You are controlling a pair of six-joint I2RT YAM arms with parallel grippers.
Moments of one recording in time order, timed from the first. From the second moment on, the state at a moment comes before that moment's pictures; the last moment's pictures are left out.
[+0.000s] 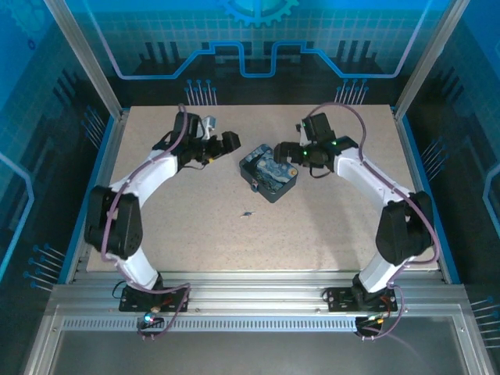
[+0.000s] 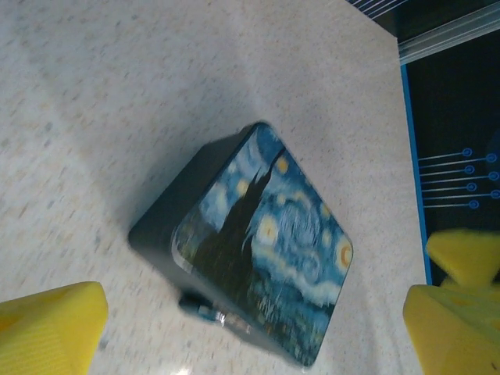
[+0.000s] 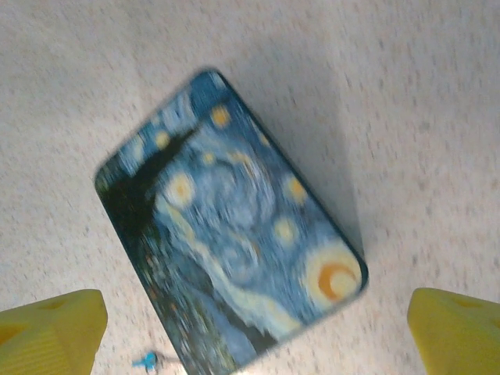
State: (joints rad) left arm -0.22 1.74 1.32 -0.30 0.50 -0.62; right arm 0.37 1.63 1.33 -0.61 -0.13 0.43
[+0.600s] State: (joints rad) left arm -0.33 2.13 1.70 -0.44 0.57 -0.54; right arm 0.35 1.47 0.94 -0.40 -0.26 0.64
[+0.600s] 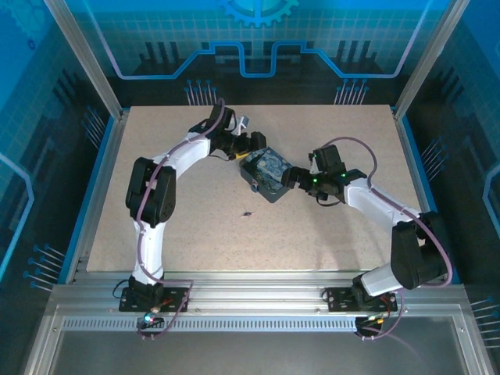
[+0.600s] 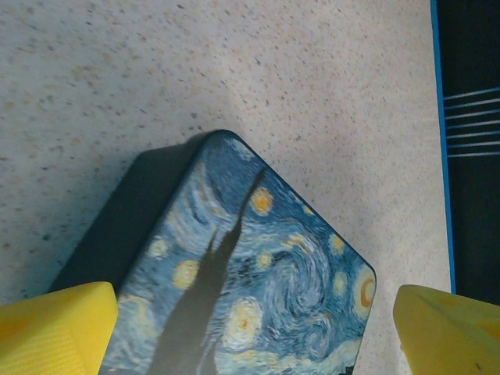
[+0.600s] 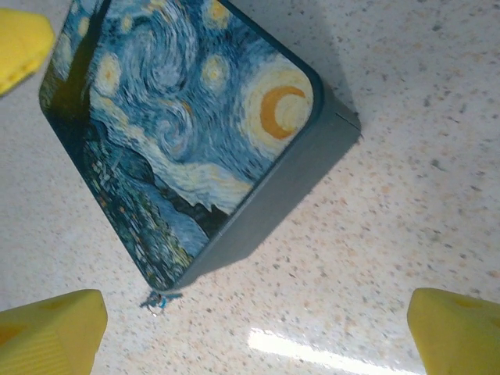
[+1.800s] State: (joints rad) left arm -0.35 1.80 1.18 -0.16 0.53 -0.64; right arm 0.33 1.89 1.33 -0.38 -0.36 0.64
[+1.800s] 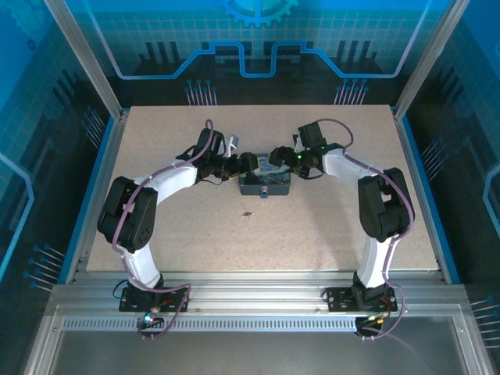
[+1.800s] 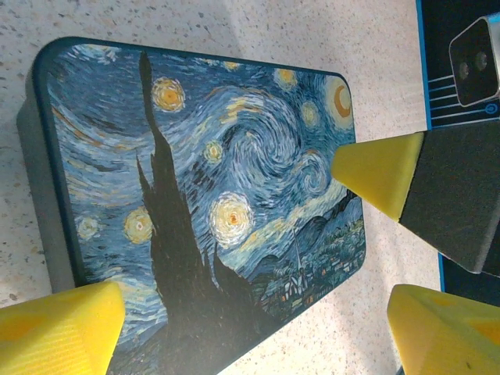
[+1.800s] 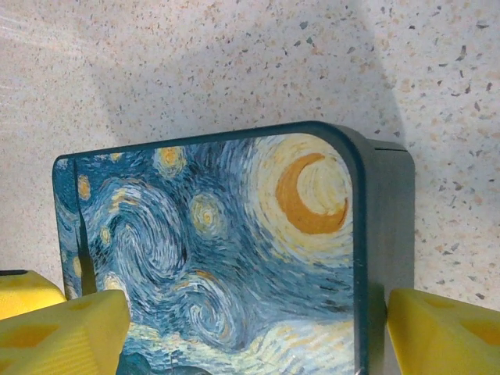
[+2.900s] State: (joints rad) left arm -0.36 1.22 0.80 -0.36 0.32 -0.69; right arm 0.53 1.54 1.18 -0.57 -0.18 0.47
